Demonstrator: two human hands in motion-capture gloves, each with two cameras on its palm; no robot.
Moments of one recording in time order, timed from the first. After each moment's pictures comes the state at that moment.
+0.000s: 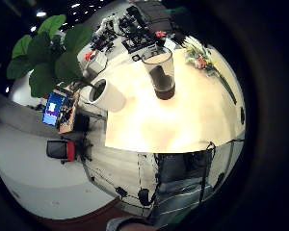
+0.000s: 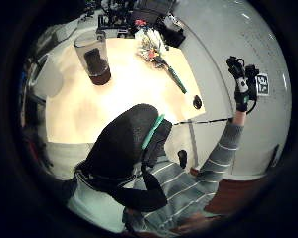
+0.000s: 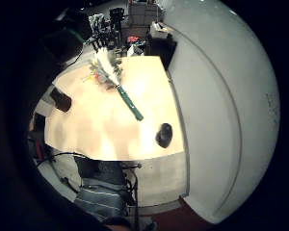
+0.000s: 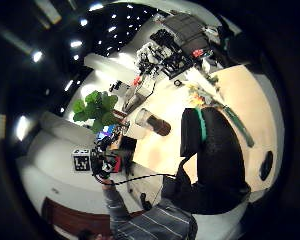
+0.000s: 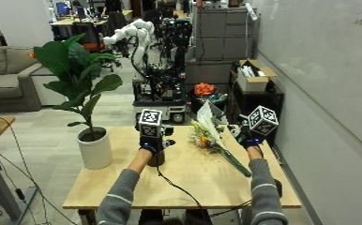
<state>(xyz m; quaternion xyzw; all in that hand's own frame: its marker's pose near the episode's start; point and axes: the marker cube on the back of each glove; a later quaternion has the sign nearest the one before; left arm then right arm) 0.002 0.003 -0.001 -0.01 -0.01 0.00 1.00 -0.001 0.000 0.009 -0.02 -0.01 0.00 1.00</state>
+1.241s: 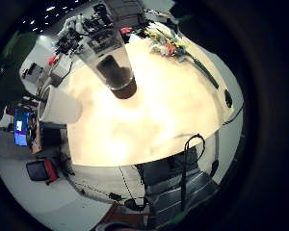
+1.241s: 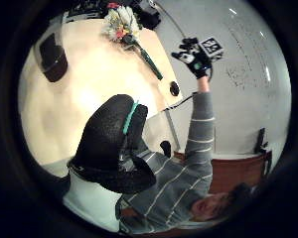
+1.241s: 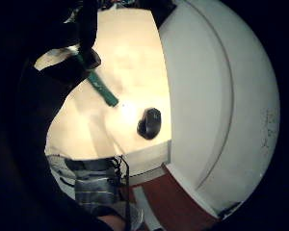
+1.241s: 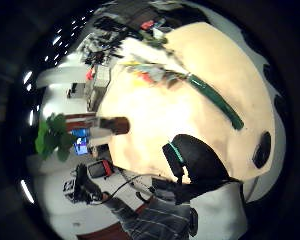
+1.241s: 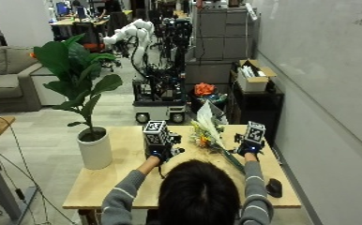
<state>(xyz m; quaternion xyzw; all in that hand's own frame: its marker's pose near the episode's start) 0.053 -0.015 0.091 -0.06 0.17 0.08 0.98 0.086 -0.023 0.121 -0.19 0.14 0.16 0.96</state>
